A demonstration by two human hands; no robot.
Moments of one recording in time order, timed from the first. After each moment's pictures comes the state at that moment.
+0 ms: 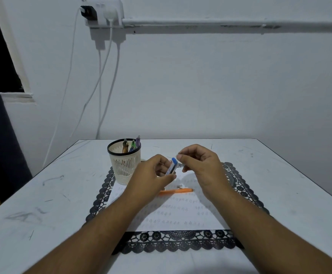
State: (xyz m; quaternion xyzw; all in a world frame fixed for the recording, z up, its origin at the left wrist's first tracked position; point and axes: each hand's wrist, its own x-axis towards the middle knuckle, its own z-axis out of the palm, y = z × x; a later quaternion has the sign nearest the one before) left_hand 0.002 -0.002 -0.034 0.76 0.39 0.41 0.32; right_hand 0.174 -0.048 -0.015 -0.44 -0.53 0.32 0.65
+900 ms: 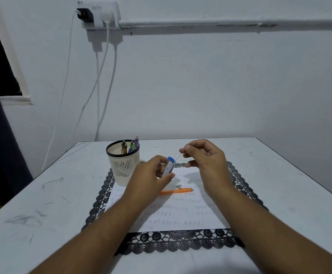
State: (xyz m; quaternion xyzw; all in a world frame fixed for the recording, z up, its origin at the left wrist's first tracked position) left_hand 0.005 0.000 -0.039 0.77 0.41 0.42 0.25; right_hand 0.176 -0.052 -0.005 -0.43 -0.46 0.32 0.71
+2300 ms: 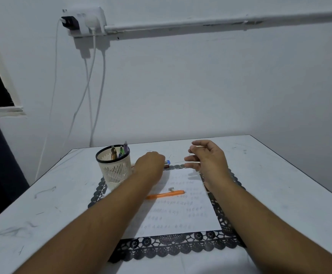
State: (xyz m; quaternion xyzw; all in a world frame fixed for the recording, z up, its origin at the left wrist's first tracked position) left_hand 0.059 0.074 -0.025 0.85 0.50 0.07 -0.13; right_hand 0.216 -0.028 -0.012 -0.46 -0.36 0.37 0.72
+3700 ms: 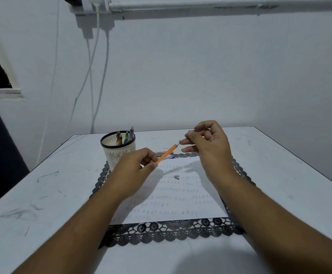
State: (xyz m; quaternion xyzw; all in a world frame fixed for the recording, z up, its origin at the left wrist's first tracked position) left_hand -0.025 0.000 -0.024 0.80 0.43 0.36 0.23; right_hand 0.179 -0.054 0.006 -0.41 -0.45 0.31 0.73
